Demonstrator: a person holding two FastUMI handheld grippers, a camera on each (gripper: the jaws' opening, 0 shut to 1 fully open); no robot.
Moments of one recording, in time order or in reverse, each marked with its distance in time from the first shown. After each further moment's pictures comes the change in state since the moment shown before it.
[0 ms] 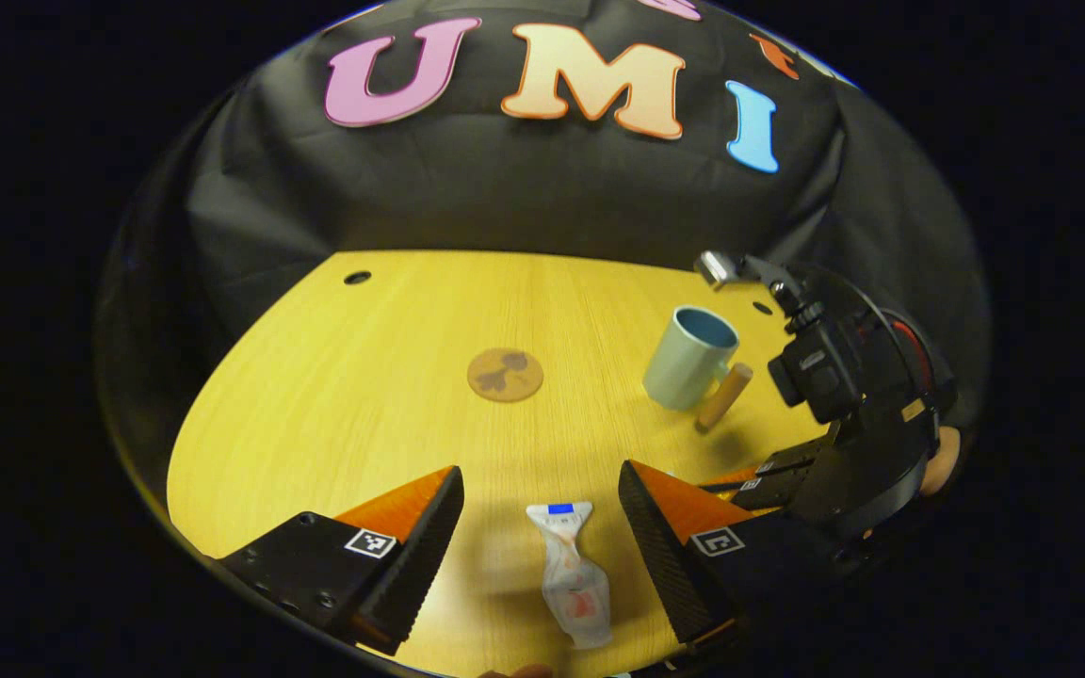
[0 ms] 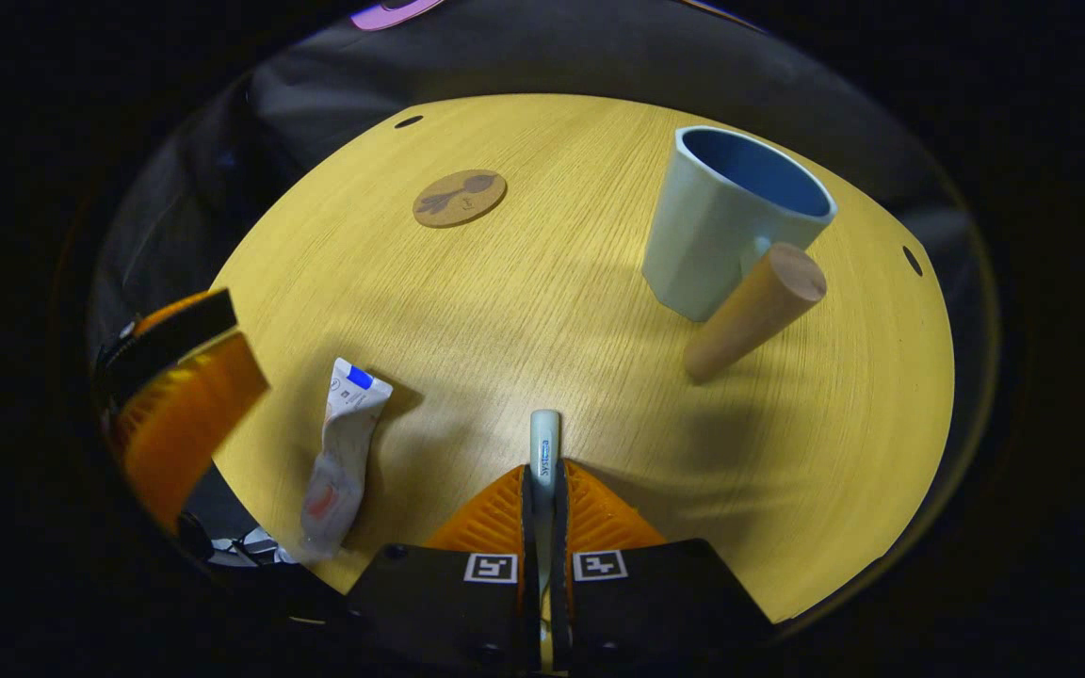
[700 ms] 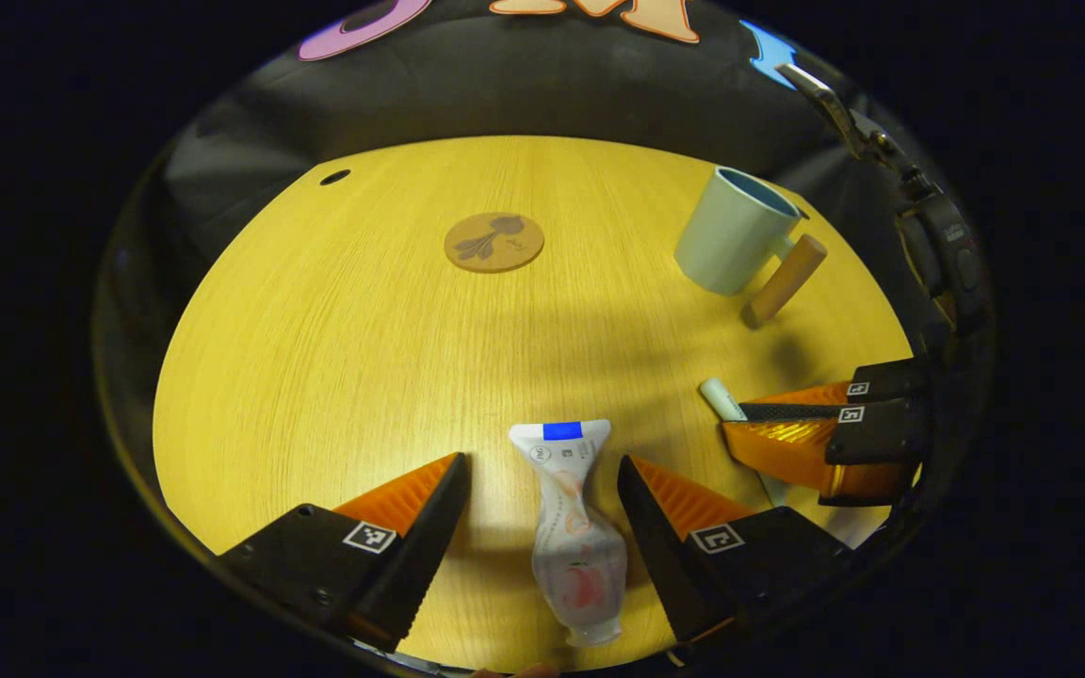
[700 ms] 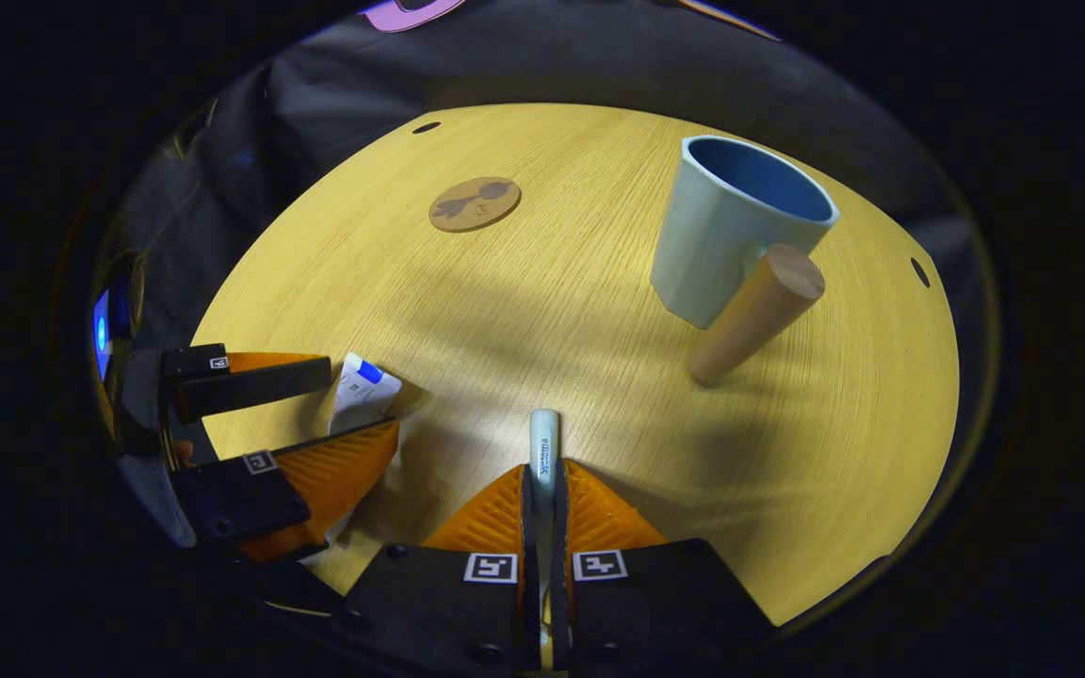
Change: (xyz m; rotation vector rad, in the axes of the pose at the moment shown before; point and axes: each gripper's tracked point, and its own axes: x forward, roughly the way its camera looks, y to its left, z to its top) left arm 0.036 0.004 -0.066 0.030 0.286 0.062; right arm -0.001 0.000 0.001 -0.028 -0.042 0.037
